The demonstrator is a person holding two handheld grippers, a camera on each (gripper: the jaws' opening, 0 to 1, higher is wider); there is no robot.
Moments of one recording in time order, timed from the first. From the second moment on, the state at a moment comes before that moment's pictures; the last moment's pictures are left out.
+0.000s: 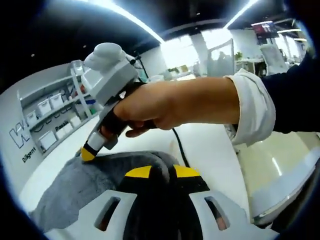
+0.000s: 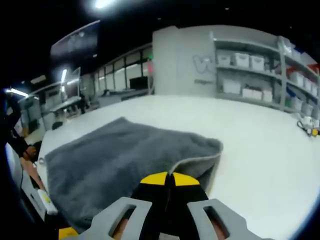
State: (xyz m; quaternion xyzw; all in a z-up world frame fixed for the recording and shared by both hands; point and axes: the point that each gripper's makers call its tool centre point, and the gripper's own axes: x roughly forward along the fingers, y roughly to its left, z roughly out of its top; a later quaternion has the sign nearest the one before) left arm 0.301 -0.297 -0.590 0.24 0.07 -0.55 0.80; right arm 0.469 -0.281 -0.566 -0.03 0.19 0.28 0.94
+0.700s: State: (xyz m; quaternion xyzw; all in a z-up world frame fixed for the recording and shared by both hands) left arm 0.300 -0.288 -0.591 0.22 0.09 -0.55 0.80; right arm 0.455 -0.291 -0.584 0.00 0.20 0.27 0.94
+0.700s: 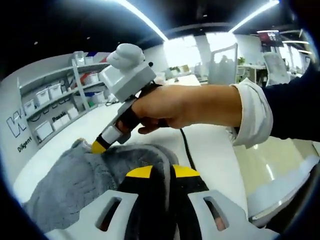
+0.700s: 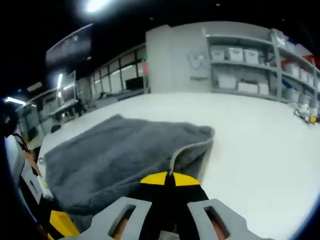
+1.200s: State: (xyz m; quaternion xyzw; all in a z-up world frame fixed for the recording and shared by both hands) left arm 0.300 -0.284 -0.580 0.16 0.11 -0.55 0.81; right arm 0.437 -0.285 -0.588 0.00 0.20 0.27 0.94
